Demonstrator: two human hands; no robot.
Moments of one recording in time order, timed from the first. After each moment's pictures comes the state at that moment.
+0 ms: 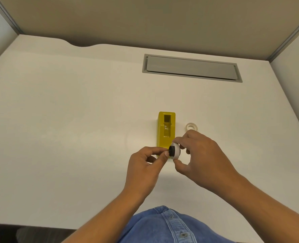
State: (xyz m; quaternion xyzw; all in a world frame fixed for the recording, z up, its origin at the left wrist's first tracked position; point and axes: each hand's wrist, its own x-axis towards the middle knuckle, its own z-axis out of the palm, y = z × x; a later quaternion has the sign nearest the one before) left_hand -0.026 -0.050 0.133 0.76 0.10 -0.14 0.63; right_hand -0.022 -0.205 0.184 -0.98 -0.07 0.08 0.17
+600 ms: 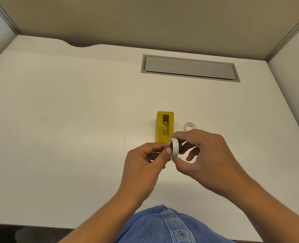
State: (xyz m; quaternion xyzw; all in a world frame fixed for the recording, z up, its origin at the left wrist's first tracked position) left_hand -0.032 -0.047 0.167 0.71 0.05 -0.13 0.69; right_hand -0.033 -0.208 0.204 -0.94 -0.03 0.06 0.34
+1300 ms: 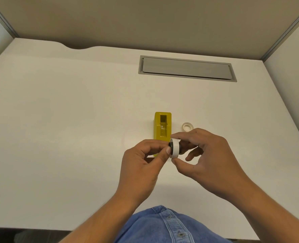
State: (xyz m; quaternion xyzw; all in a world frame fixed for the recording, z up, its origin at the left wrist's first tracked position) left_hand -0.033 -0.049 0.178 0.73 0.01 -0.10 0.67; right_hand -0.042 -0.212 0.212 -0.91 -0.01 0.04 0.41
